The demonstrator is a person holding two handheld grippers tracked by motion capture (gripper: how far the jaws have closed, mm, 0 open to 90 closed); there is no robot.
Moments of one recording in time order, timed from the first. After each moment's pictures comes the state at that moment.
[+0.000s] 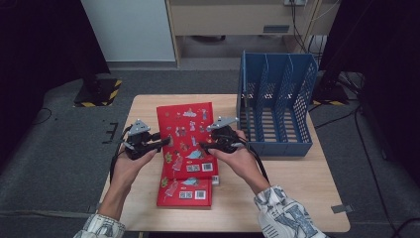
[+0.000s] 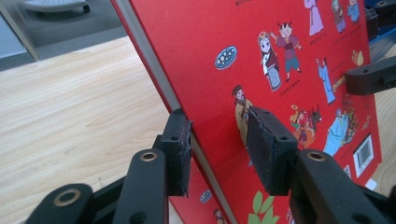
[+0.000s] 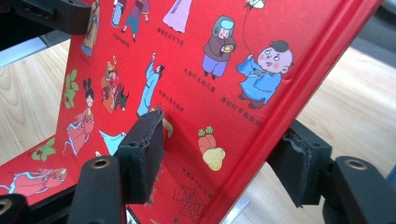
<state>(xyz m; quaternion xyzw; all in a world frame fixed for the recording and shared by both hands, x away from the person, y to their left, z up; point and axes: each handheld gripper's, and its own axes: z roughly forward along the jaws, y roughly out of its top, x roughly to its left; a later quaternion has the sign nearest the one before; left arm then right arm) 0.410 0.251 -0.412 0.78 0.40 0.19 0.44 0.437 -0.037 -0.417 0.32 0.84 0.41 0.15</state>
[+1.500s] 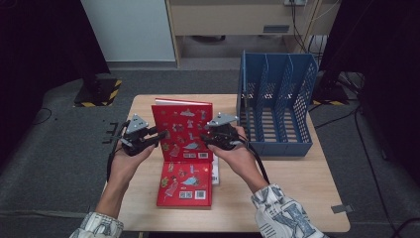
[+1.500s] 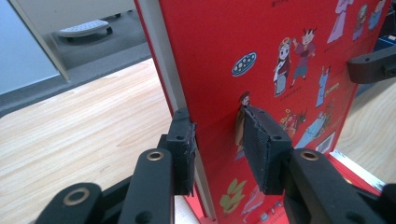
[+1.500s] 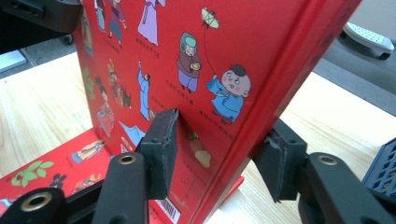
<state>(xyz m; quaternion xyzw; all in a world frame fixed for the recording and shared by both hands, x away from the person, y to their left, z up) 0.408 0.253 -0.396 0.78 0.39 0.24 0.44 0.433 -0.034 -0.404 0.31 0.82 0.43 0.20</state>
